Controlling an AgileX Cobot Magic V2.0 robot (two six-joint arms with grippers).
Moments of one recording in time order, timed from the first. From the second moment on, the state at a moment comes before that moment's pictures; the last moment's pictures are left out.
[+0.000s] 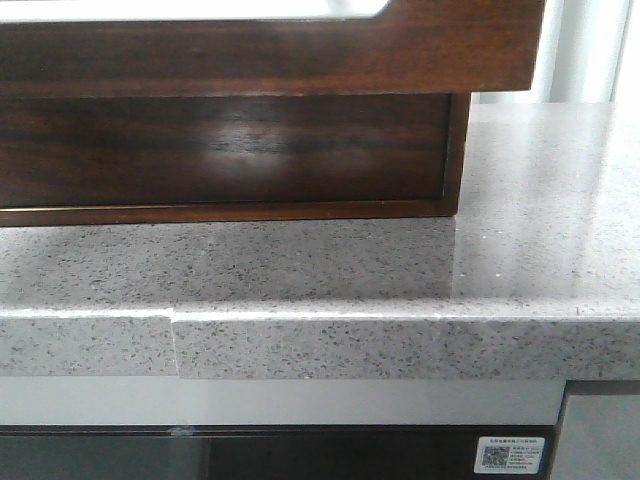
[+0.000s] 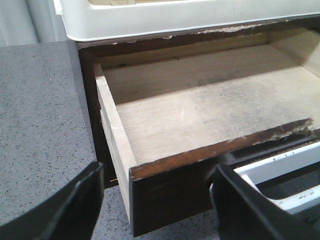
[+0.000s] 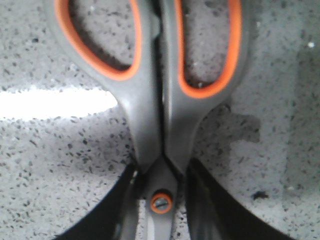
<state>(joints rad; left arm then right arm) -0.05 0.48 -0.71 -0.55 0.72 0.52 -0.32 1.81 -1.44 0.05 1.15 -0.25</state>
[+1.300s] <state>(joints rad) -0.05 0.48 -0.71 -0.54 0.72 0.52 0.20 1.26 -1.74 0.41 1.12 -0.74</state>
